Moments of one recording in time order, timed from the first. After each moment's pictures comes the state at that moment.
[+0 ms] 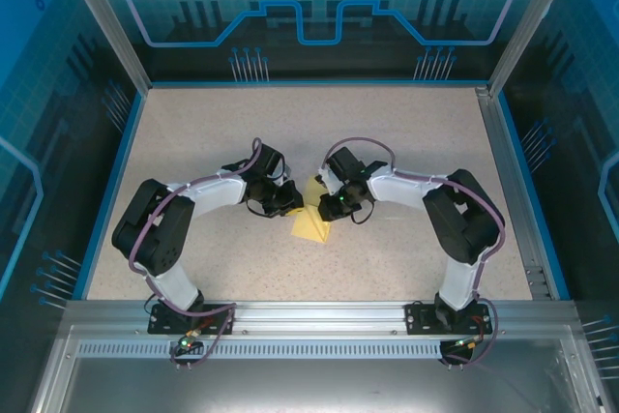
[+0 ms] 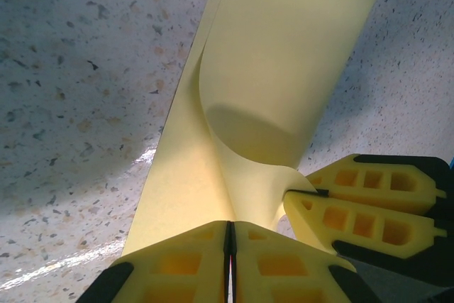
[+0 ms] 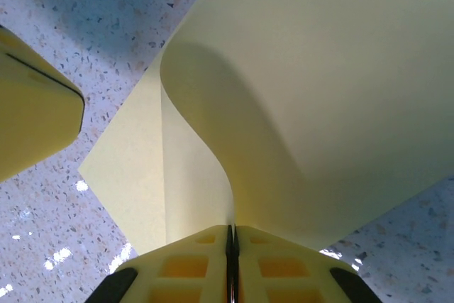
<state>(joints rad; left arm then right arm) -0.44 1.70 0.94 -0.36 0.52 -0.82 0.64 1.84 1.11 -0.50 -0.35 0.26</state>
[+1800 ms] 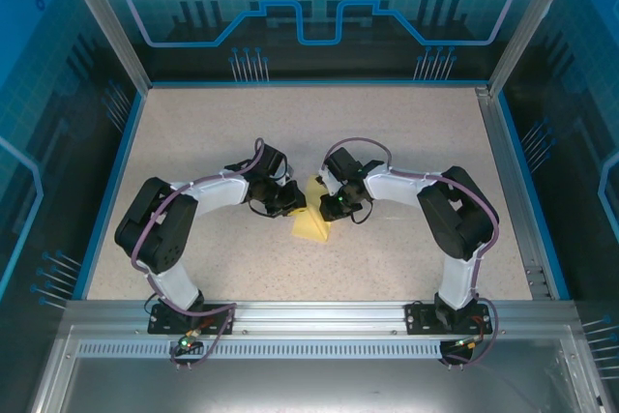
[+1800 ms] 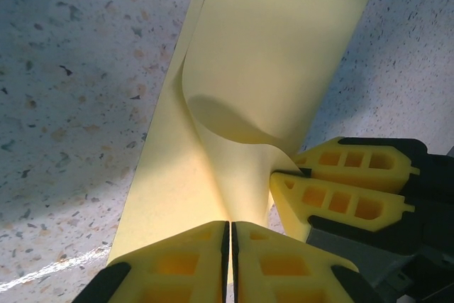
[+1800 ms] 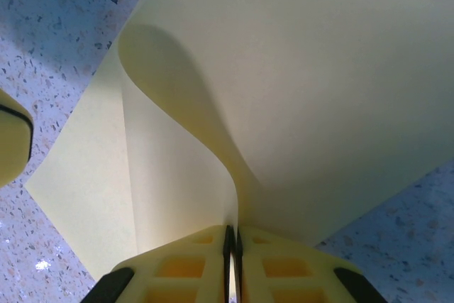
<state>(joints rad) -0.46 1.72 0.95 -0.33 0.52 -0.84 0.64 1.87 1.13 -0.52 -0.30 0.27</state>
